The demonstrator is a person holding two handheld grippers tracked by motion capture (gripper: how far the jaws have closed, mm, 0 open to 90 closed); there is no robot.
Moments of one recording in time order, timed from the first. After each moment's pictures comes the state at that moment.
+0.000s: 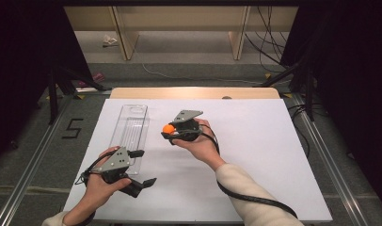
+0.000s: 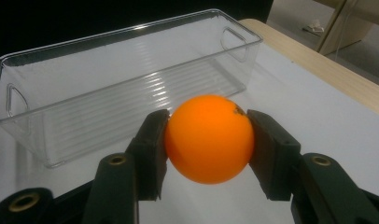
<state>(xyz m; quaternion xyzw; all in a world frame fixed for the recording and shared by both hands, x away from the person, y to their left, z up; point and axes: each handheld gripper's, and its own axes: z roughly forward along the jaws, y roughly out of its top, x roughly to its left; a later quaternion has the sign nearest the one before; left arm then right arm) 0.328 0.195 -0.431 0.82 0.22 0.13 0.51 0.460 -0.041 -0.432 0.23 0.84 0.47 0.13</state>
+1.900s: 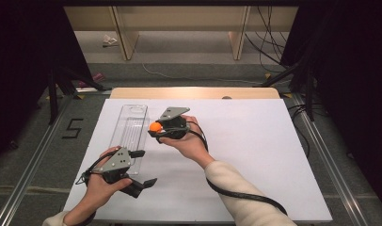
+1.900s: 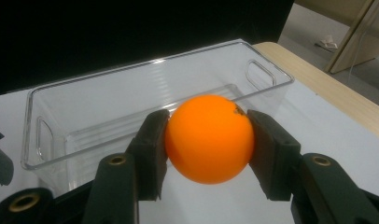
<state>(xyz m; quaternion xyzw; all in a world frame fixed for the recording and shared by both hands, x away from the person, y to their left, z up) 0.327 0.192 -0.431 0.82 0.21 0.13 0.51 0.458 -0.005 -0.415 0.20 0.84 0.48 0.13</state>
